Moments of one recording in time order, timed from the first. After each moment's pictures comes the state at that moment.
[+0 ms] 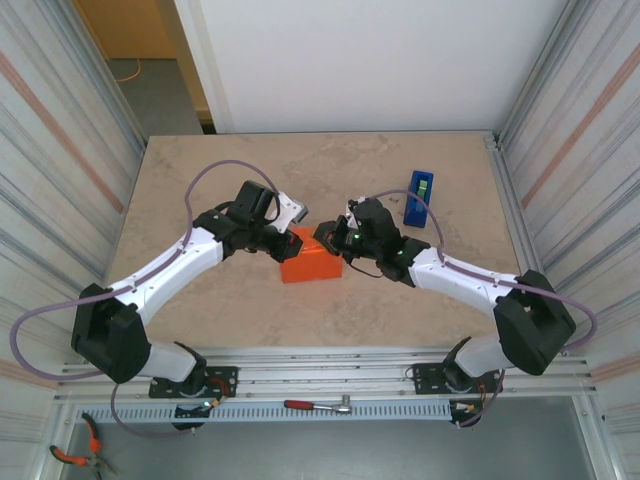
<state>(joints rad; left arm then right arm) -0.57 1.41 1.10 -0.65 0.38 0.00 0.75 1.42 0.86 0.13 -0.26 1.31</state>
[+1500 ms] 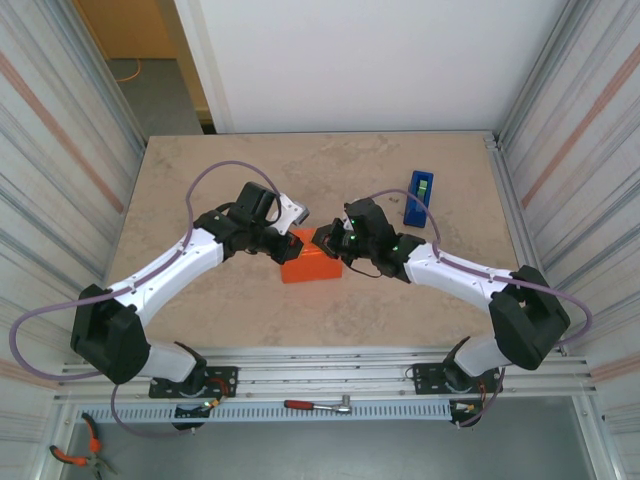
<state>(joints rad) -0.58 1.41 1.10 -0.66 0.37 0.00 0.76 1.45 0.91 0.00 -0.26 1.27</state>
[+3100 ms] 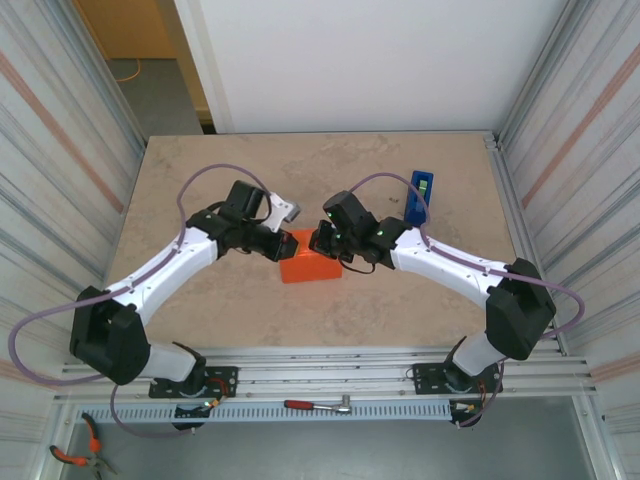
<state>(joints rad) -0.48 1.38 1.07 -0.66 0.52 -0.07 0.84 1.54 1.16 -0.43 -0.08 1.05</state>
